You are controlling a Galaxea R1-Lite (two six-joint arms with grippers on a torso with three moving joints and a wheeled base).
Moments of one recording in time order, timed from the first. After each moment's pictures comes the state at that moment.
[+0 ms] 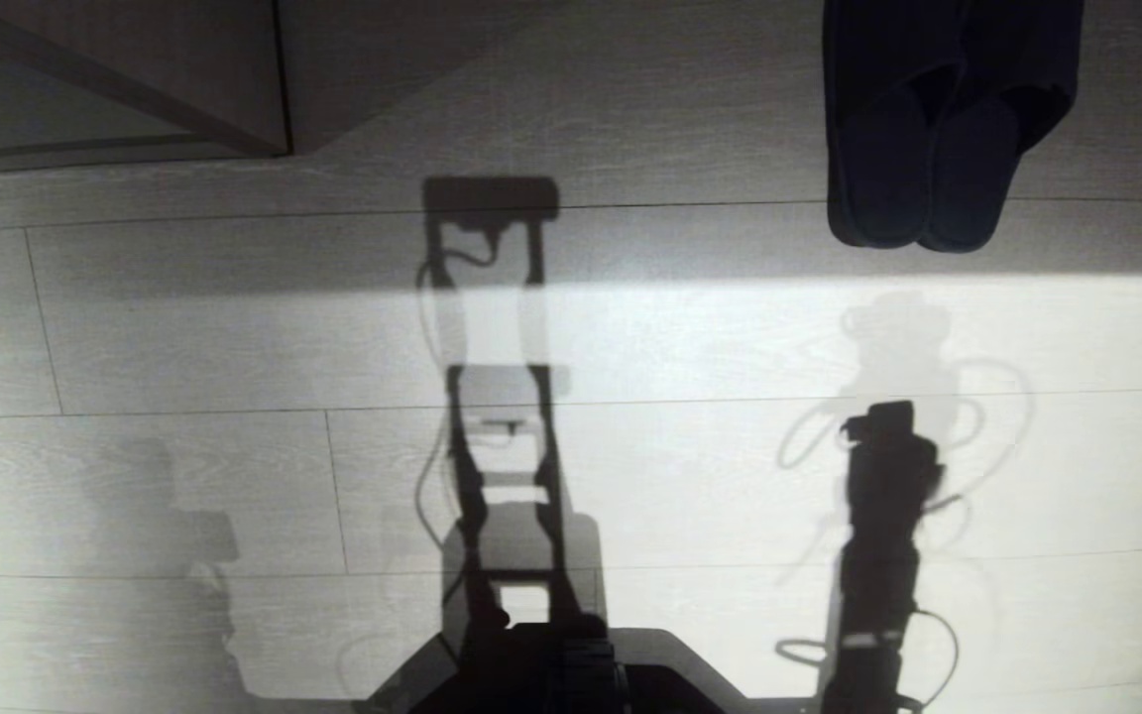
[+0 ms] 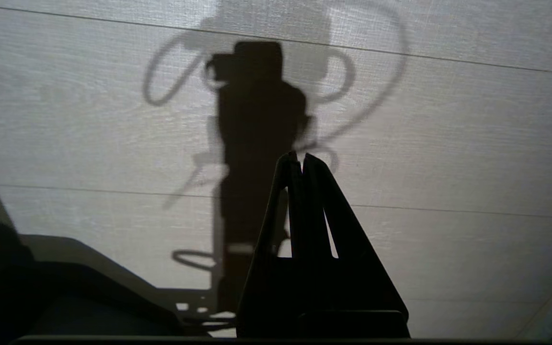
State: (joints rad) left arm -0.01 0.00 0.00 0.00 0.02 -0.06; right arm 0.01 0.84 -0.30 -0.38 -0.09 -0.10
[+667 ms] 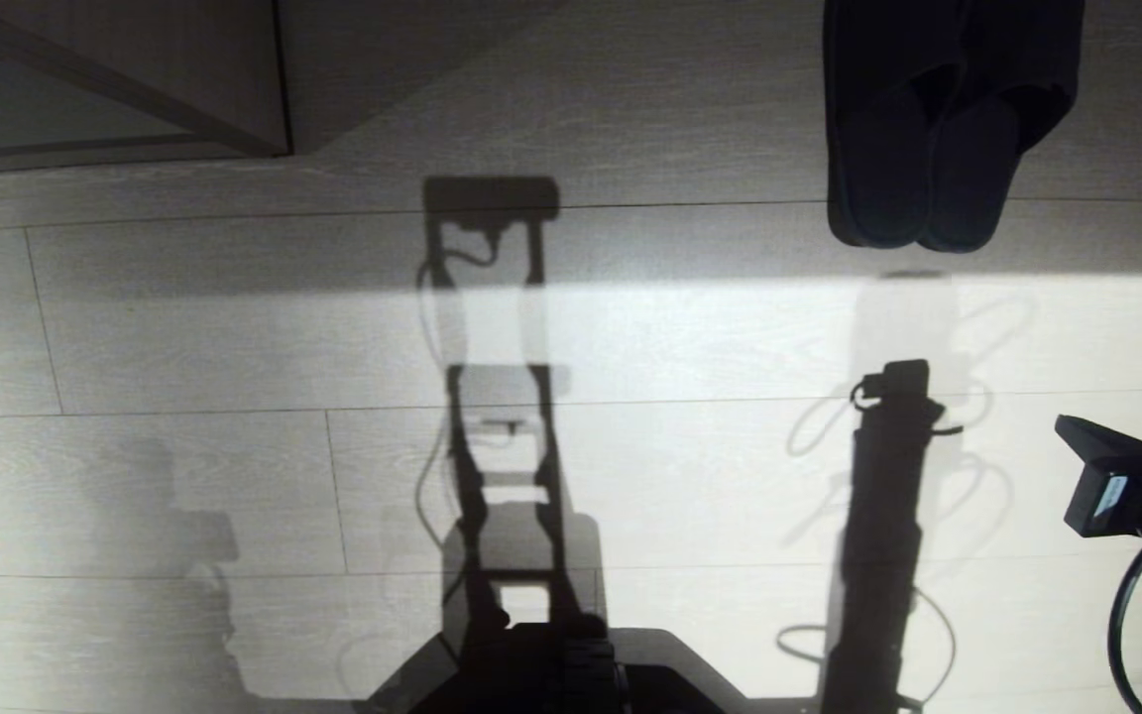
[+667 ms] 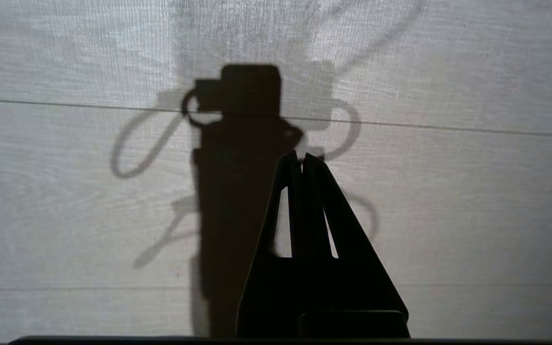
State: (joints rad) left arm -0.01 0.00 0.00 0.00 0.02 -0.06; right arm -0.04 1.26 -0.28 -0.92 -0.07 -0.11
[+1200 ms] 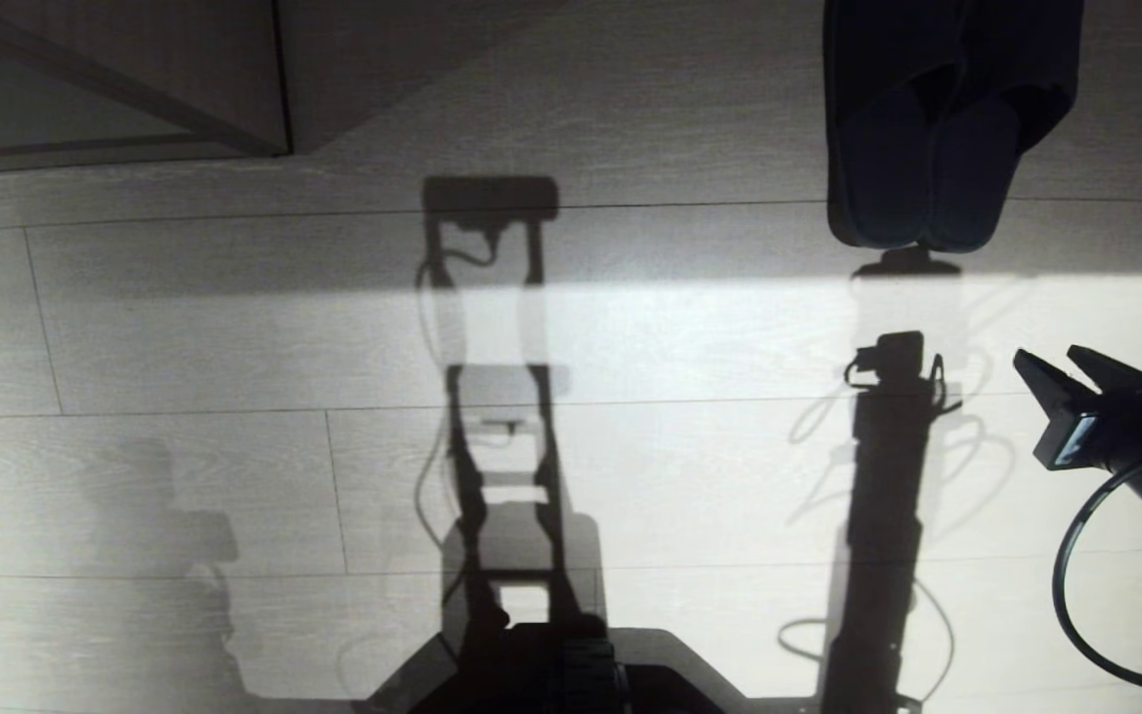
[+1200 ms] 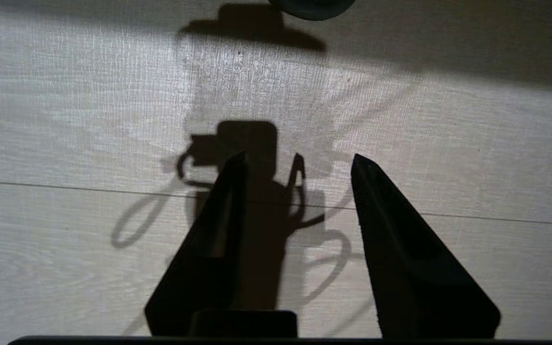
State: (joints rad) left arm -0.01 0.00 0.00 0.00 0.02 -0.06; right arm -0.02 1.41 -0.31 -1.22 -0.06 -0.15
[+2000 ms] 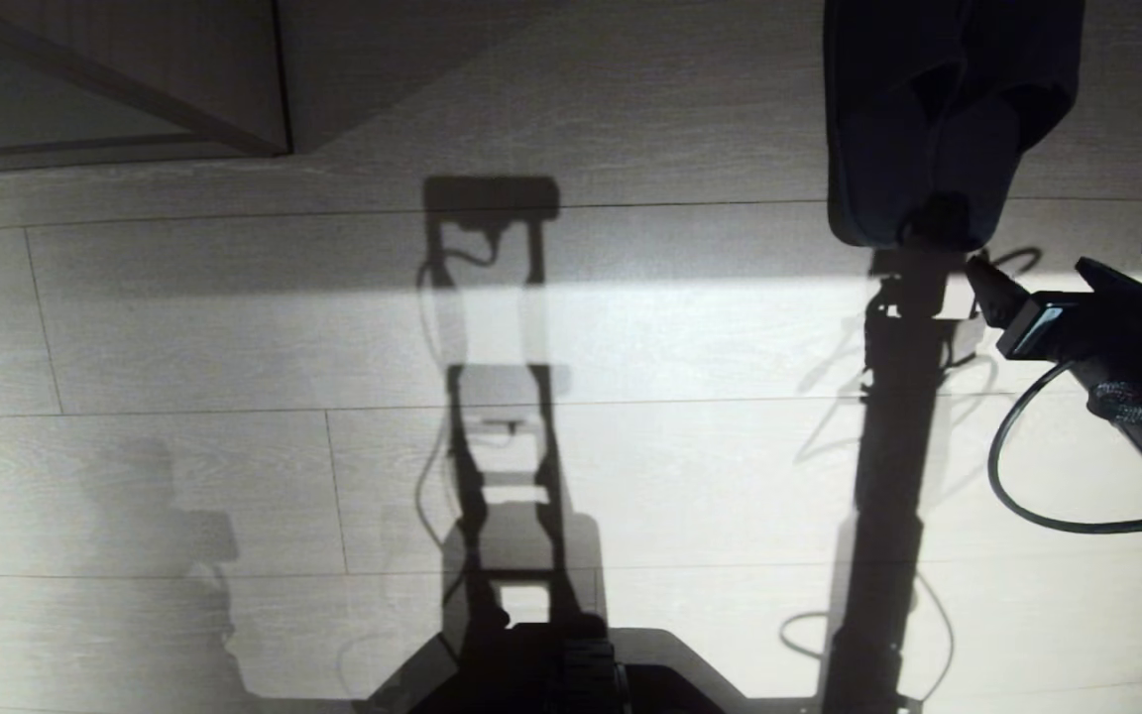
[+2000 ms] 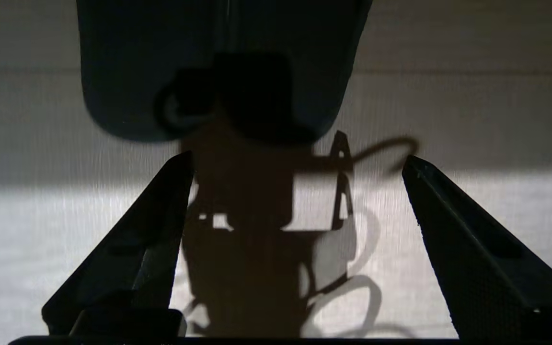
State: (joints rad) left arm -0.01 0.00 0.00 0.00 0.02 -0.06; right arm -0.02 1.59 -0.59 -1.28 -0.11 -0.05
